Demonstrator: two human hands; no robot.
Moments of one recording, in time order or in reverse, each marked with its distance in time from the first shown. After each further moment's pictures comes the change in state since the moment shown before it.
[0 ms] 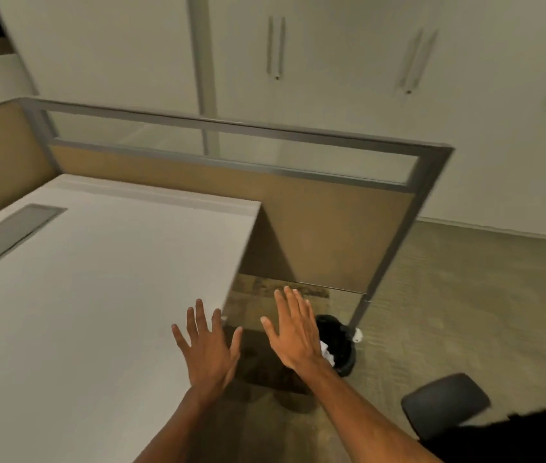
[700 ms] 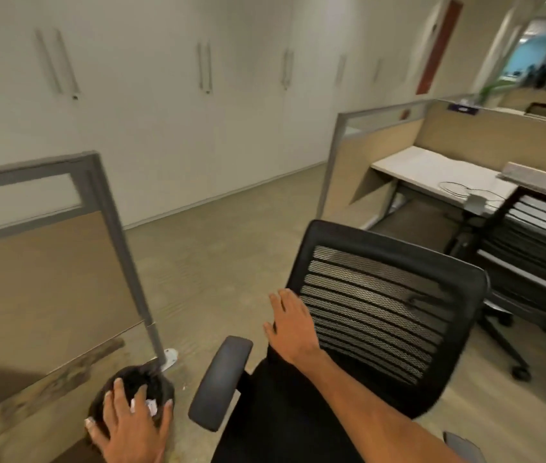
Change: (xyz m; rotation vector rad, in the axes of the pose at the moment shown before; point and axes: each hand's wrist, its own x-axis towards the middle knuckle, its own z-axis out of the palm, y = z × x) left_hand -0.103 0.297 0.108 -0.008 -0.386 0.441; right_hand -0.239 0.350 -0.176 -0.253 0.249 0.767
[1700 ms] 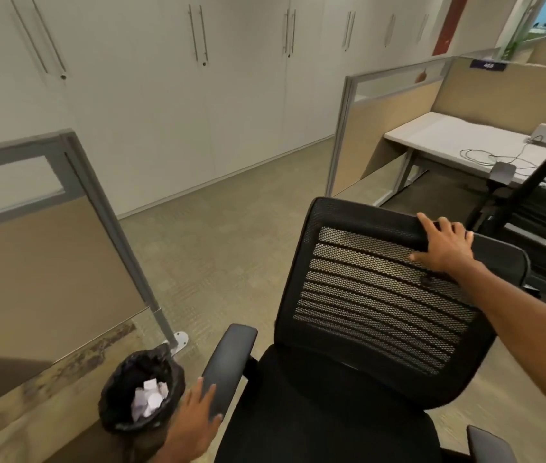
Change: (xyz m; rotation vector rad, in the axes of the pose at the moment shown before) left_hand 0.045 0.022 0.119 0.223 -0.562 0.444; right_hand 0.046 0.269 -0.120 -0.210 -0.066 0.561
